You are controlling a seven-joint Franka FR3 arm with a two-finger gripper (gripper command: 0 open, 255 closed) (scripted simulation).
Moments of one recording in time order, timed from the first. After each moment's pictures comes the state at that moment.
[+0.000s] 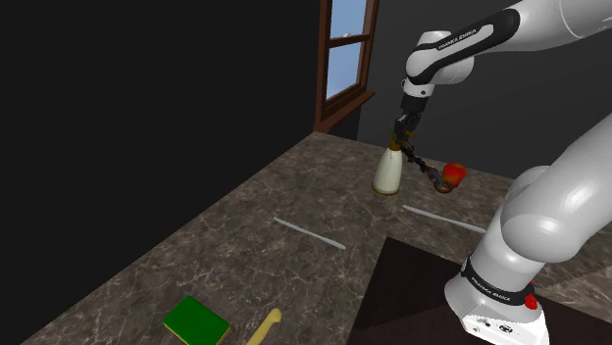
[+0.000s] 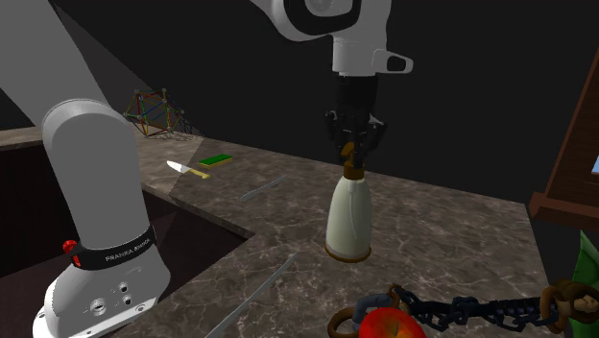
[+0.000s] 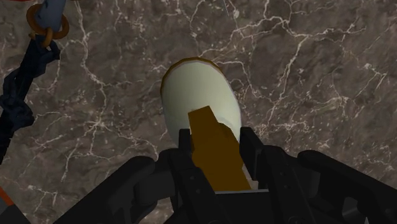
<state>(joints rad) -0.09 -0.30 -0.59 -2.37 -0.13 2.13 -0.41</state>
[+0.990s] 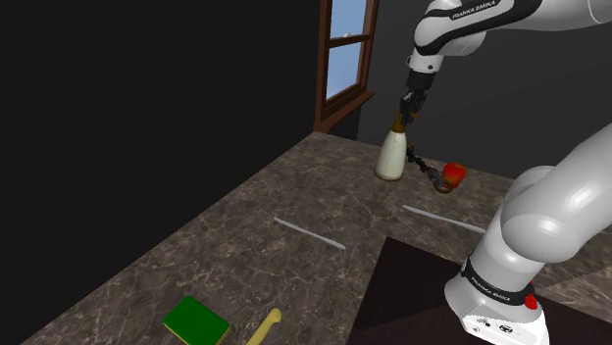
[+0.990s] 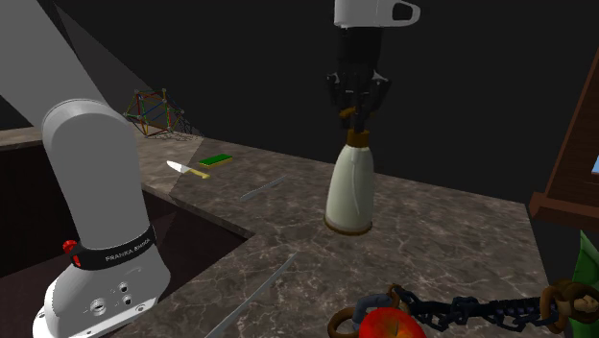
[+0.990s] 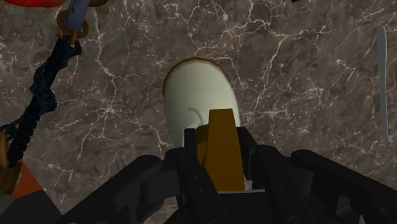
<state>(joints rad) -0.10 -0.37 -0.55 -2.23 -0.14 1.93 -0.38</state>
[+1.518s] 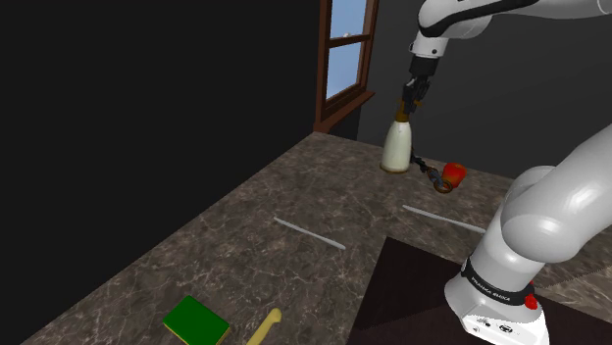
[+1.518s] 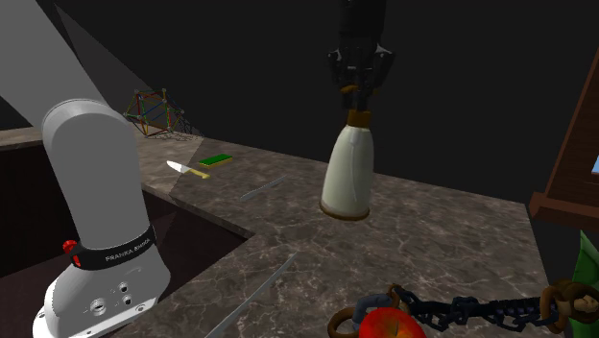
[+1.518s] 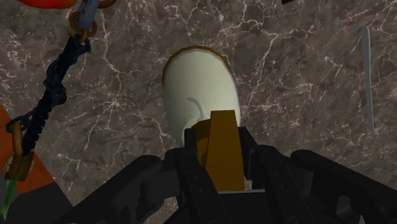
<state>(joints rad) -0.09 -0.37 -0.54 -2.14 -0.13 1.83 -0.38</state>
